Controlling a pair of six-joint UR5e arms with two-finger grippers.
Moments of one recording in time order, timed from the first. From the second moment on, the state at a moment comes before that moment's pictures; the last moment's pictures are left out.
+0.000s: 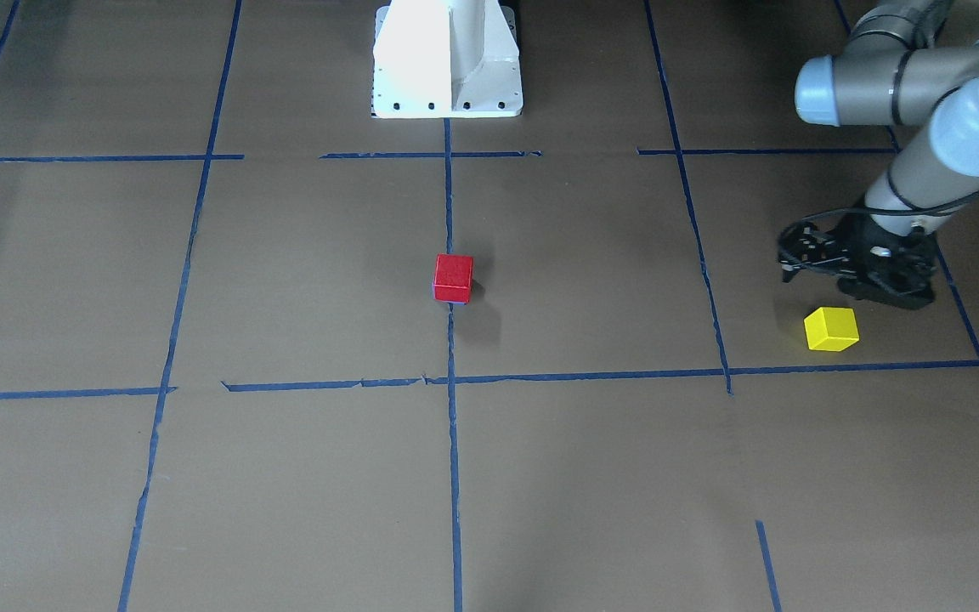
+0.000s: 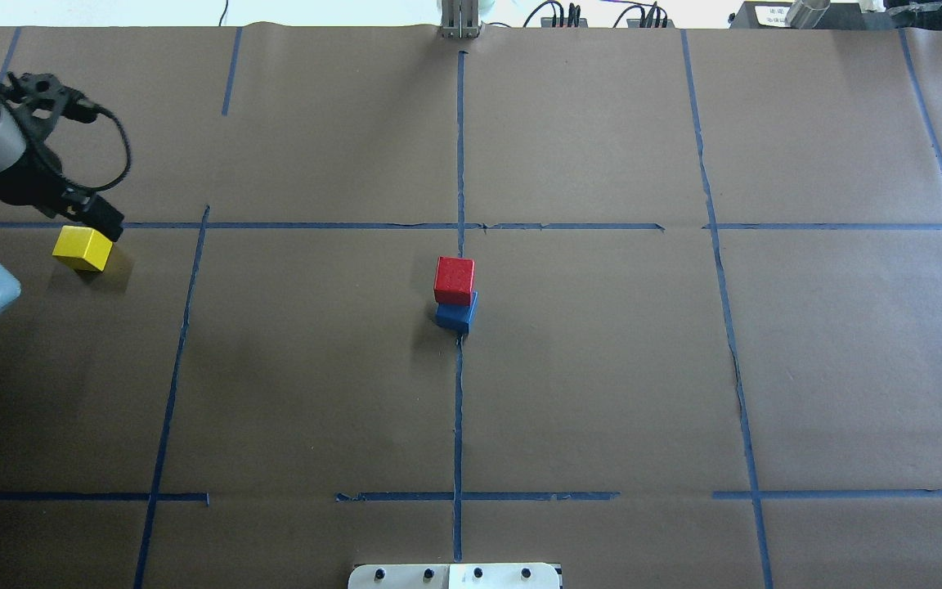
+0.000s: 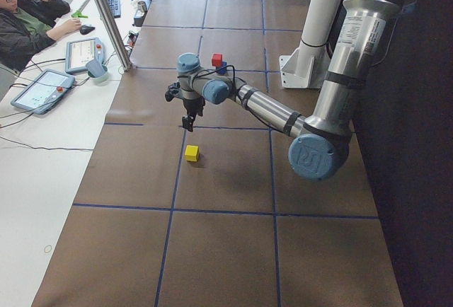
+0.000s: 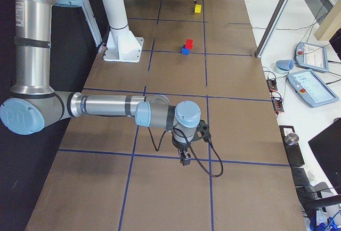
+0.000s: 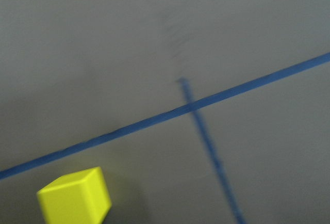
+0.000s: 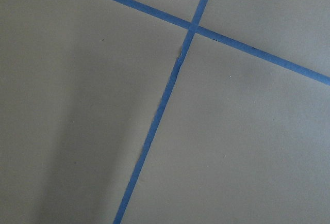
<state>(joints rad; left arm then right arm) -1.04 -1.73 -1.73 -1.73 -2.17 -0.38 1.59 -1.68 1.71 -1.68 2.32 -0.43</state>
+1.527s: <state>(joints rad) -0.98 -1.75 -1.45 -2.09 -2.16 -0.69 1.59 -1.68 1.71 -1.68 2.32 -0.42</state>
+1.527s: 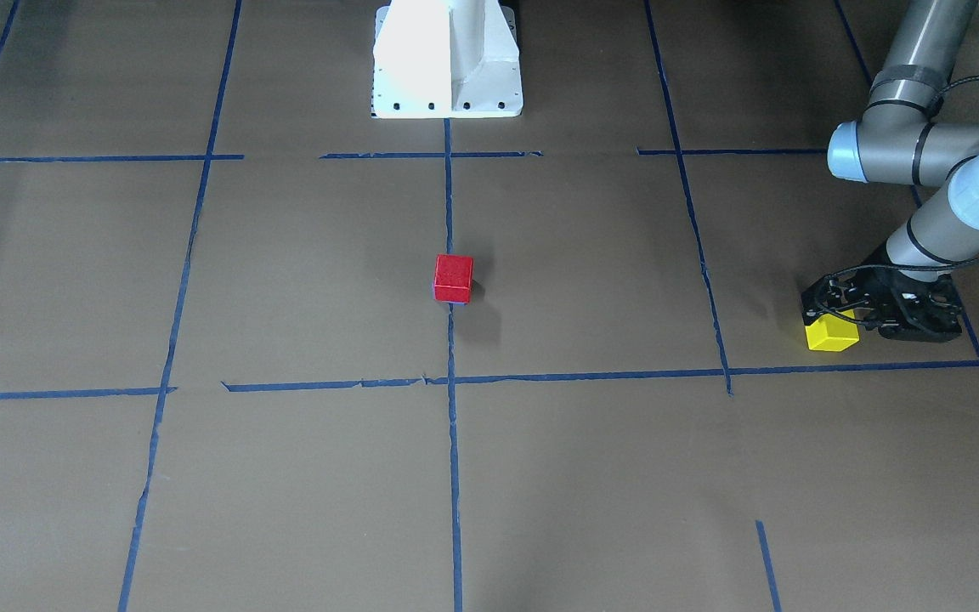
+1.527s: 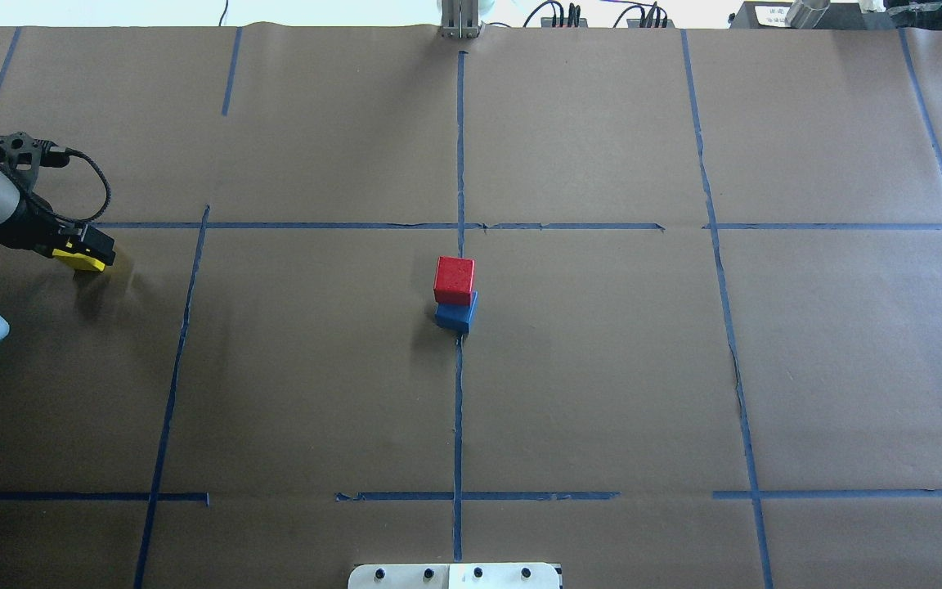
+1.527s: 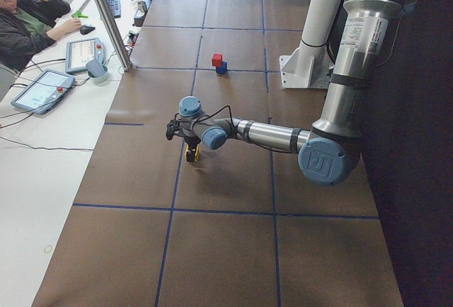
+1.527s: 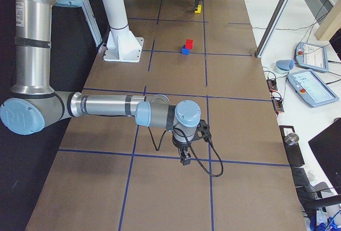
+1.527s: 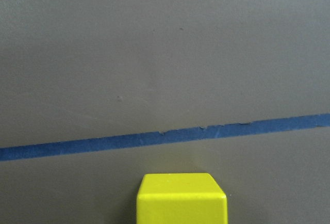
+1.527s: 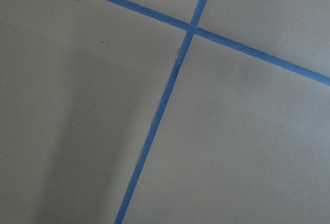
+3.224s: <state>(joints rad) -0.70 -2.31 -1.67 -1.45 -1.93 -0.84 1.59 -1.68 1.71 -1.68 2.32 -0.42</state>
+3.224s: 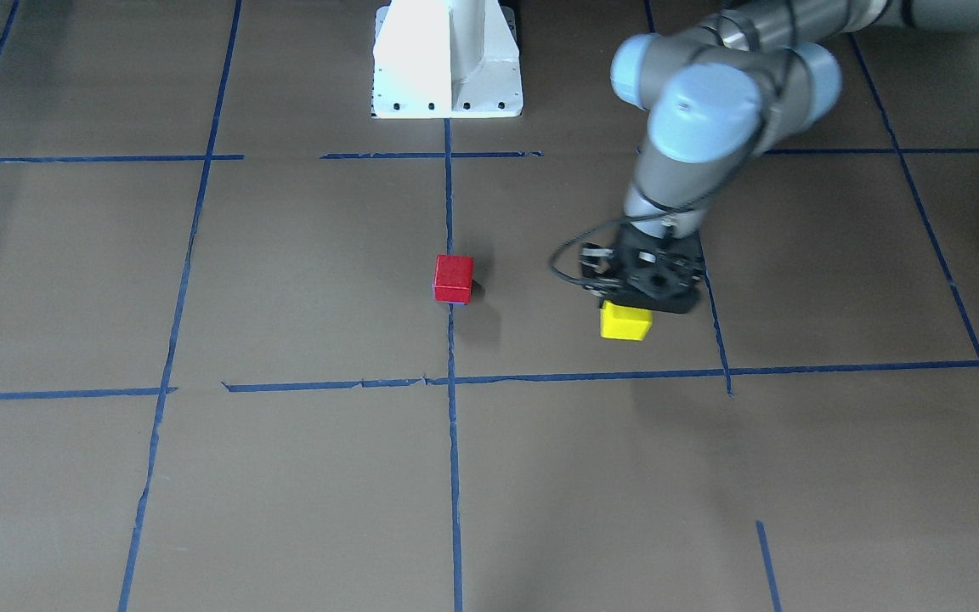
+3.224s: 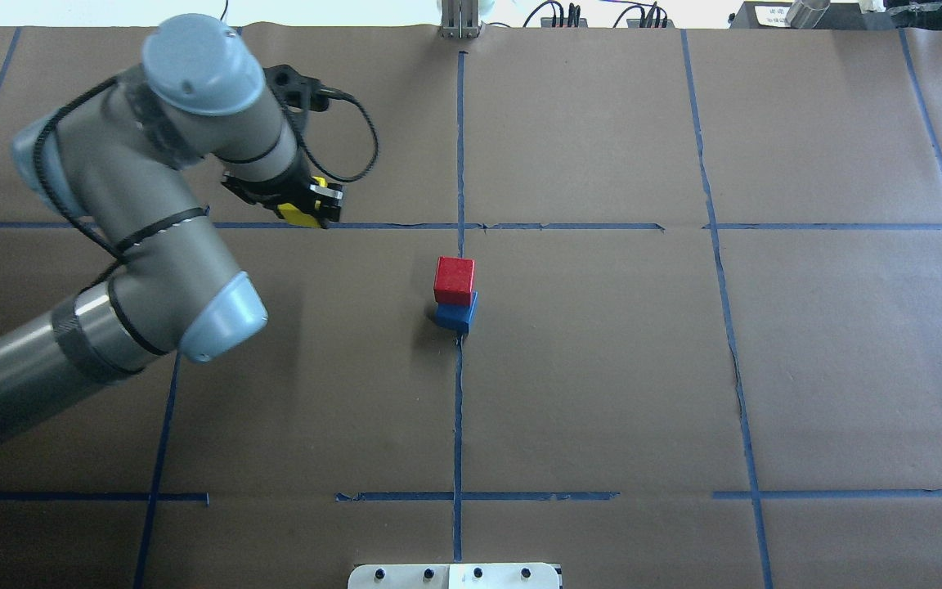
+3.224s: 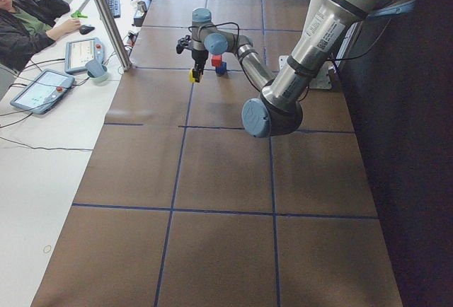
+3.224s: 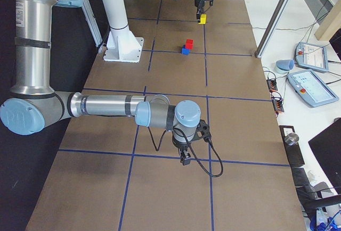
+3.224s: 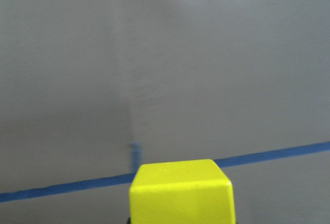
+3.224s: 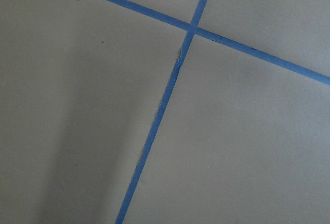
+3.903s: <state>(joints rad) -0.55 -2.54 -1.53 -1.37 -1.84 -0.92 1.59 -1.68 1.71 -1.68 2.32 -0.42</state>
